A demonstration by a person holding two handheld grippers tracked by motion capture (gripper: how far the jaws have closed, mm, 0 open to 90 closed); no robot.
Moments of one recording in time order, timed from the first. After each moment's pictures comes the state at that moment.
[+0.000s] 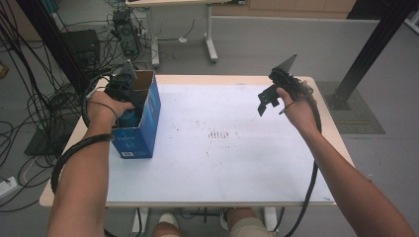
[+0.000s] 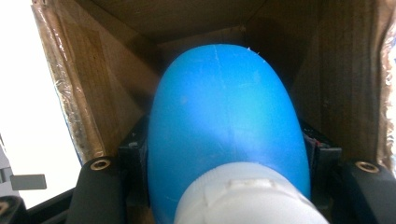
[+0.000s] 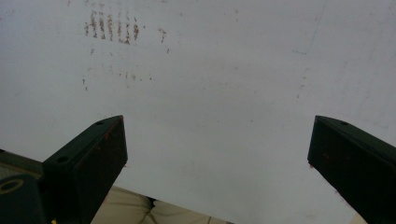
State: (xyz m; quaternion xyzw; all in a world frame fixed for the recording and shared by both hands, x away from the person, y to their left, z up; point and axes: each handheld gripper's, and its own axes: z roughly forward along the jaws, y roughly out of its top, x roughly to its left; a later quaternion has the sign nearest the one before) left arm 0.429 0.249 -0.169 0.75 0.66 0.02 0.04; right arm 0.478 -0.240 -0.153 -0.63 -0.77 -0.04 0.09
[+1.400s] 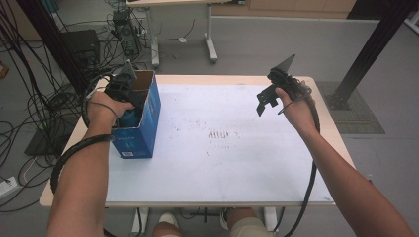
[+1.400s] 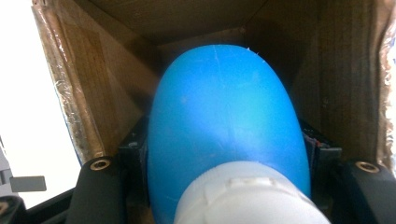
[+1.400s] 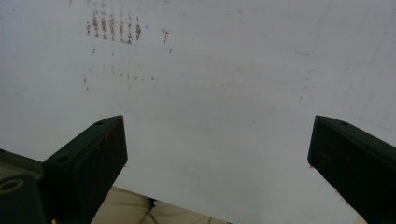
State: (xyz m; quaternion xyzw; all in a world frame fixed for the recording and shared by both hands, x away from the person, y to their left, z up) left arm 0.427 0.249 -0.170 0.75 0.66 0.02 0.04; right arm 0.479 -0.236 -0.154 -0.63 -0.77 -0.04 0.09
